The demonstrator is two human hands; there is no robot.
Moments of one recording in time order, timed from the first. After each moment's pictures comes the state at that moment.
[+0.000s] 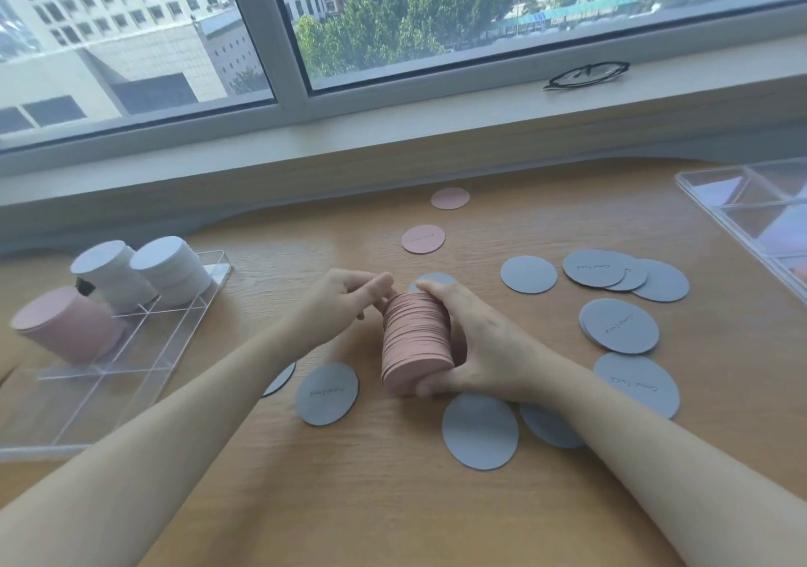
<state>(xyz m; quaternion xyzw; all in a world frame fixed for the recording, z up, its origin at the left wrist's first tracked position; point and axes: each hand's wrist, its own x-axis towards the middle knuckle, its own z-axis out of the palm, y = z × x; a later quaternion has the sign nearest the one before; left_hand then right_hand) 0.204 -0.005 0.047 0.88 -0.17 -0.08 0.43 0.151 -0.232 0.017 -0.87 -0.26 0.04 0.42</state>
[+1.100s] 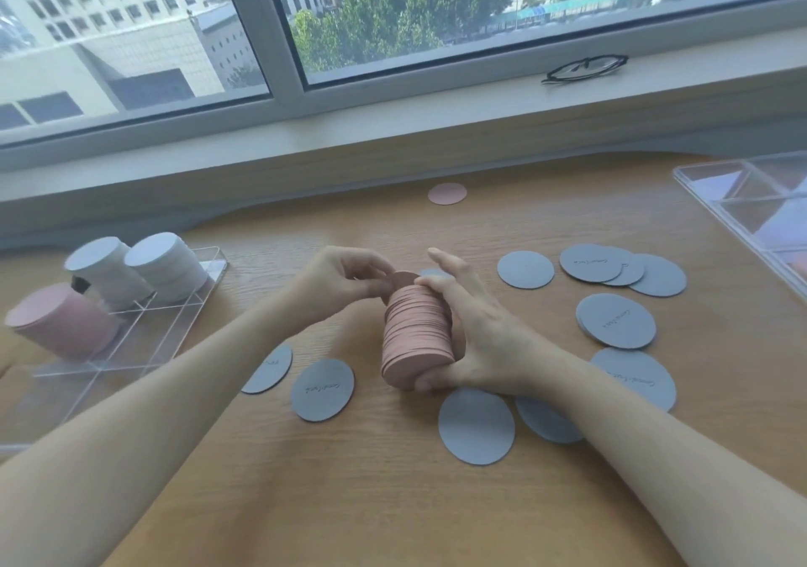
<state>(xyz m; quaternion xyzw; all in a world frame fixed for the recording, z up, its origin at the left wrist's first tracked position) 0.217 -0.004 0.059 0.86 -0.19 -0.10 0.46 0.150 -0.234 0.019 -0.88 -0.27 0.01 0.40</state>
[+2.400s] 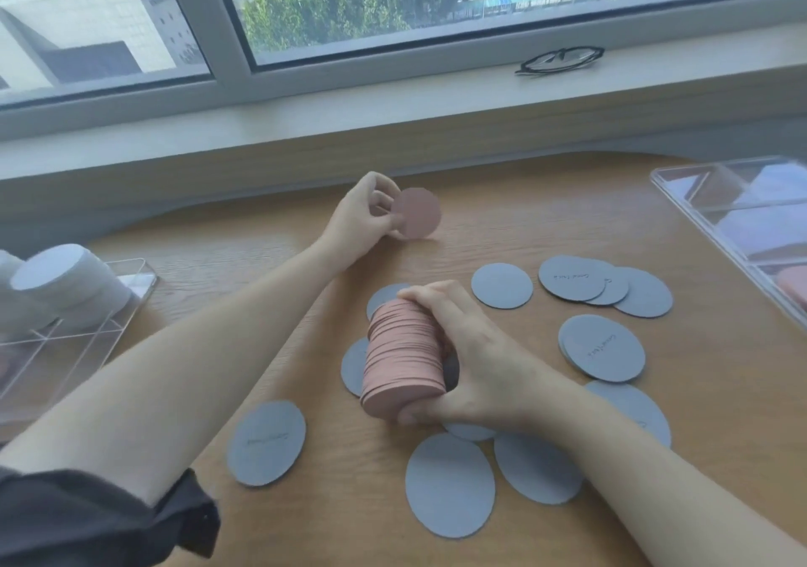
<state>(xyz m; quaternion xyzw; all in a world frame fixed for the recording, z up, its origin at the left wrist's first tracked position) 0.352 -0.079 0.027 0.85 -0.16 0.02 0.50 0.157 -0.252 0.026 -0.88 -0.26 0.00 0.41</state>
